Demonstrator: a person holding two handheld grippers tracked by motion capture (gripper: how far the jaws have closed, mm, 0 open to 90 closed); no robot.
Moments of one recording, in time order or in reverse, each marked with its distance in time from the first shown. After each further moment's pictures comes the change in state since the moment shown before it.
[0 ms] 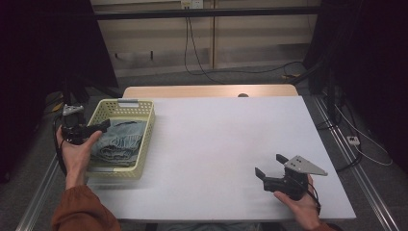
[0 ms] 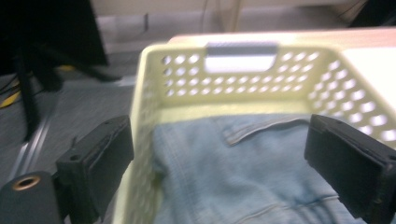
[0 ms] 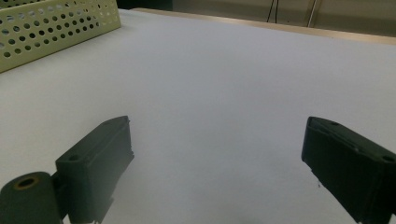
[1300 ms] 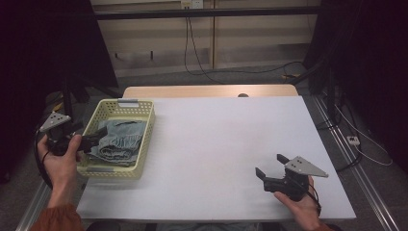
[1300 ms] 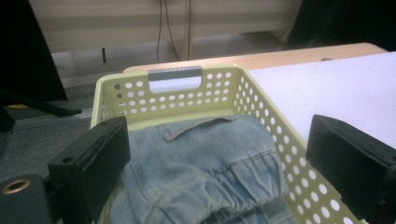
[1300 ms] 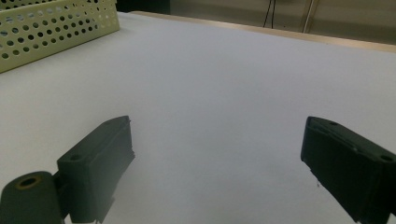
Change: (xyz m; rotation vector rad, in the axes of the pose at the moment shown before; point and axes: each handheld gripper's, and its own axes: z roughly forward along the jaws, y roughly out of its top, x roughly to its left) left arm -0.020 -0.005 -0.065 -0.104 -0.147 0.064; right arm 0.003 0.001 -0.003 -0.015 -0.016 -0.009
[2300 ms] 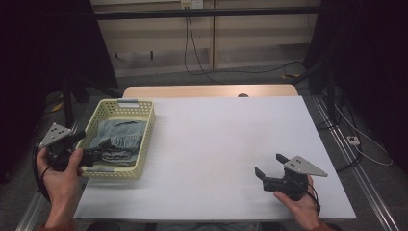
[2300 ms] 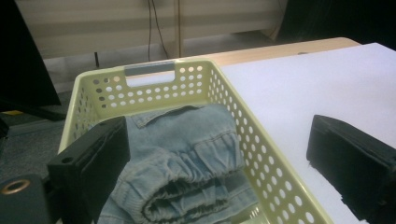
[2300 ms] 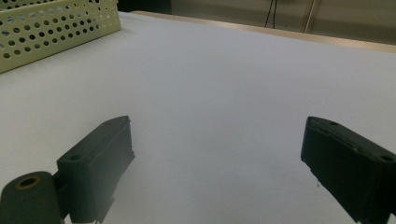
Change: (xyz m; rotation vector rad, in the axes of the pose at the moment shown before) left arm -0.039 -0.013 -0.028 -0.017 -0.014 0.029; right arm 0.000 0.001 0.001 0.000 0.006 -0.001
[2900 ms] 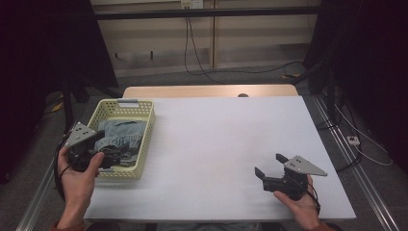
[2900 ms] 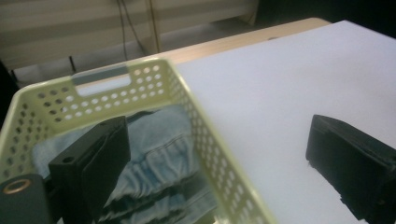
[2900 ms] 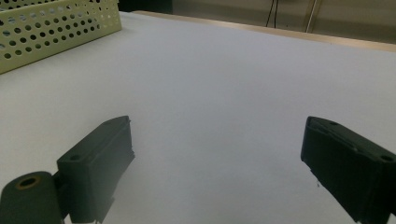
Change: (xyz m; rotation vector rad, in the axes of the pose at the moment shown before) left arm -0.044 0.009 0.015 0.018 -0.081 0.095; right arm -0.001 0.000 0.001 0.004 0.005 -0.002
